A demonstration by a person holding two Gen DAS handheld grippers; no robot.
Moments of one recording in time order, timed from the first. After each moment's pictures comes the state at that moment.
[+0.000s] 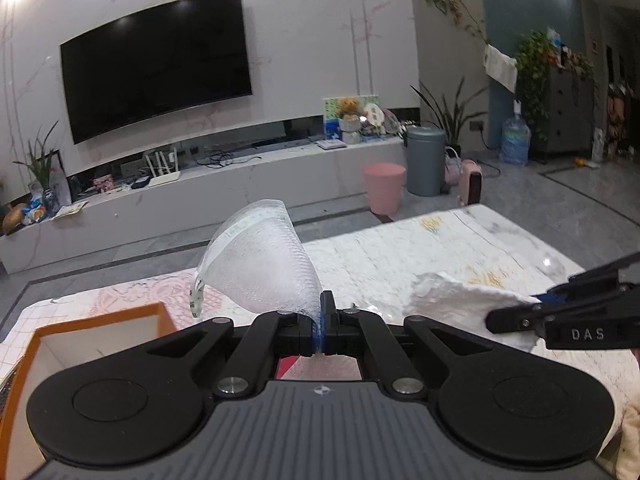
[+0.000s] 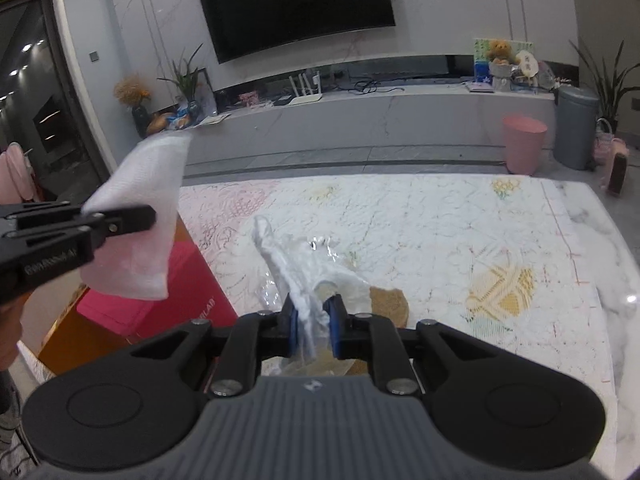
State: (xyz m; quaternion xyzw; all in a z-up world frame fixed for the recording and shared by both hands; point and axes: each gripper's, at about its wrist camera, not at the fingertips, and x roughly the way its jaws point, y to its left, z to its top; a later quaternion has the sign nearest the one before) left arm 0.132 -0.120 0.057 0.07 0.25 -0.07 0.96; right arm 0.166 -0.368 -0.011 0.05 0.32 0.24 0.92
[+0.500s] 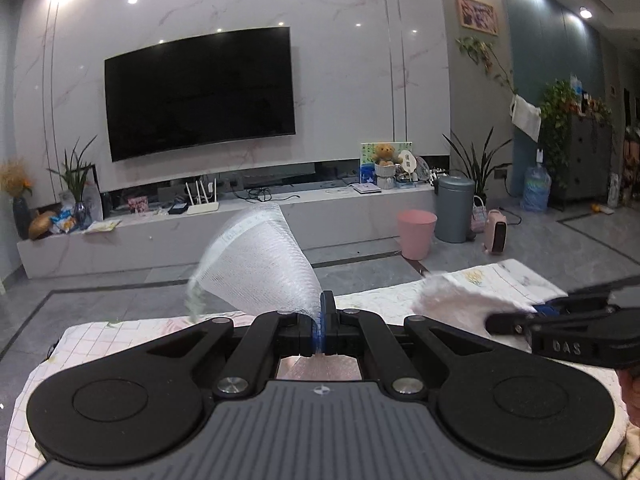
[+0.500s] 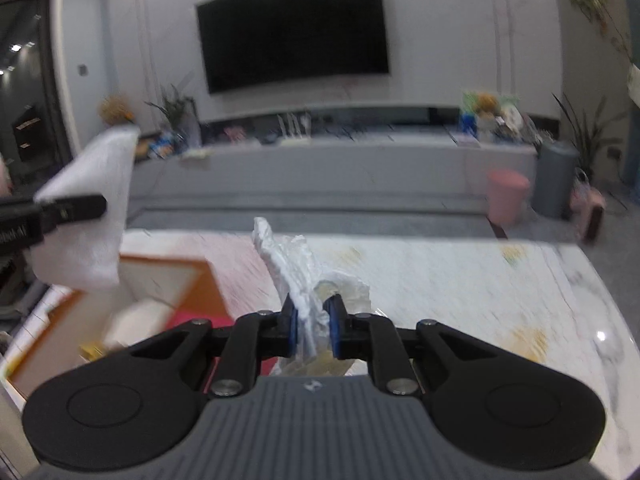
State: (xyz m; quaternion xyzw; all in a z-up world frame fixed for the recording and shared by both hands) left arm 0.102 -0.016 0.120 0.04 0.20 -0.05 0.98; right arm 0.138 -0.253 0.061 0.02 0.25 0.20 0.95
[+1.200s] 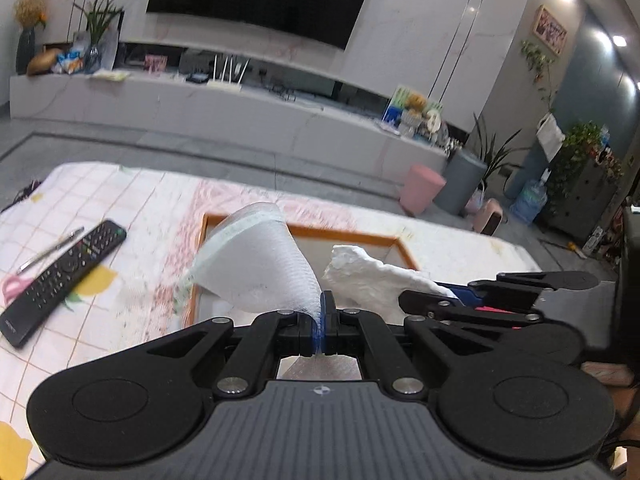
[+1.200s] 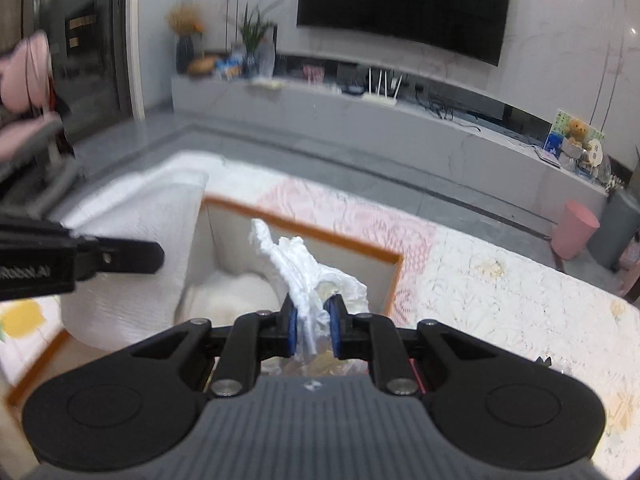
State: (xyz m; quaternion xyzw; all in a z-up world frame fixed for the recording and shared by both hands) left arm 0.150 0.147 0.034 -0.13 0.33 -0.08 0.93; right arm 0.171 -0.010 0.017 -0.13 0.31 0.25 0.91
